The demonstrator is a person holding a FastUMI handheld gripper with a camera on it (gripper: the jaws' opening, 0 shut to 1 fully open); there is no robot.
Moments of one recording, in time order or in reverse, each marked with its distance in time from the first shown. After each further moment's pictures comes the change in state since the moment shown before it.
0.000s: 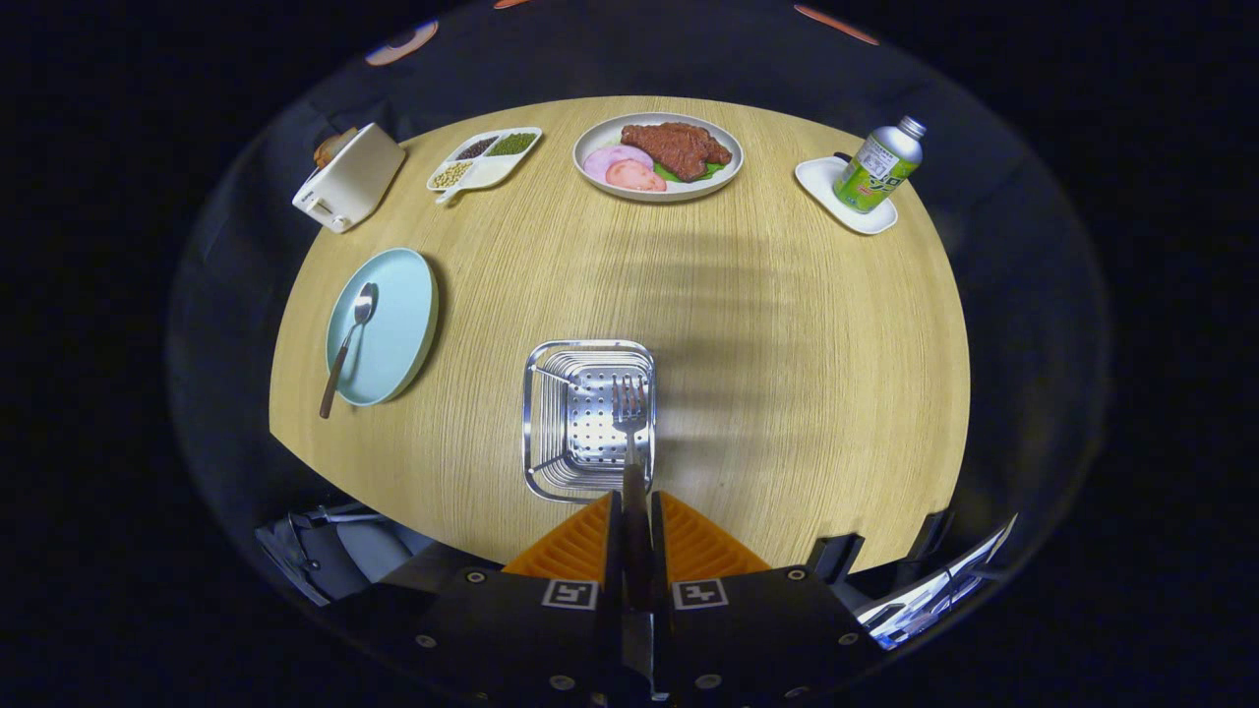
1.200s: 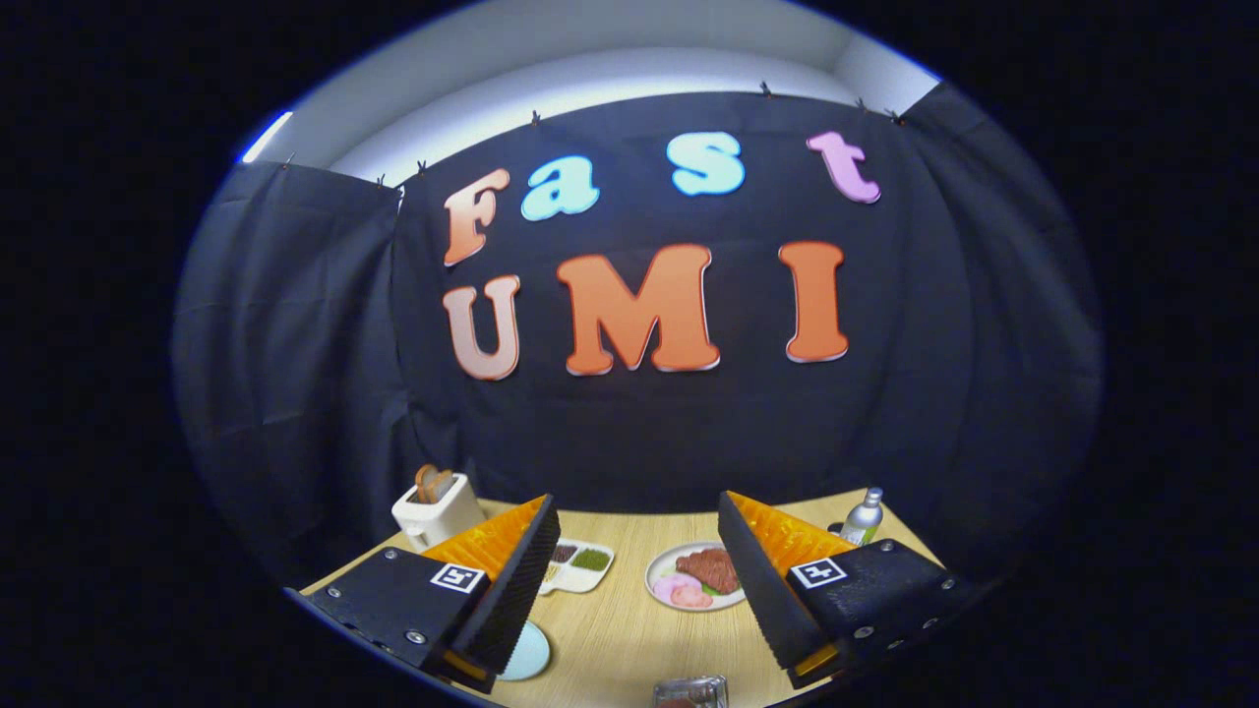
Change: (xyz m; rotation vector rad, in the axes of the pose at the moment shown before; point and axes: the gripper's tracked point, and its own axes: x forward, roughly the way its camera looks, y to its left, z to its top) arm -0.270 0.068 0.209 0.057 -1.371 0.000
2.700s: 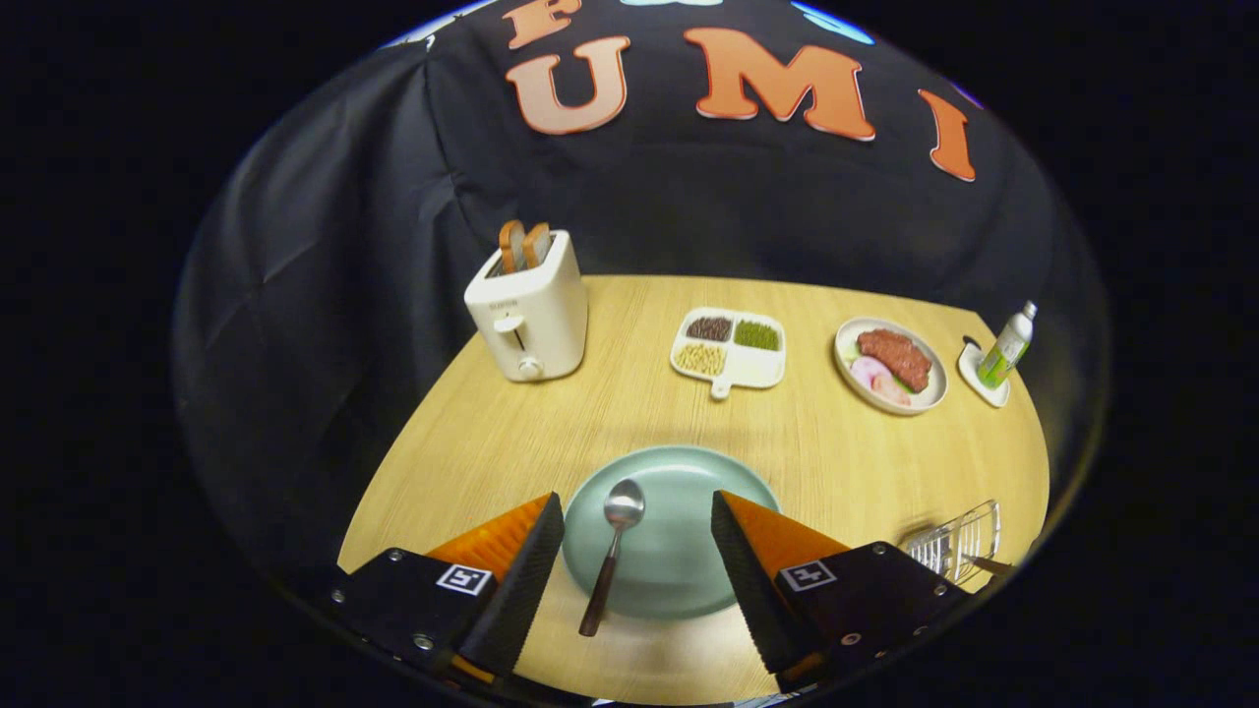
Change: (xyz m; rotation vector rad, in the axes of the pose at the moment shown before) arm -0.039 0.236 -0.298 -0.054 0.863 0.132
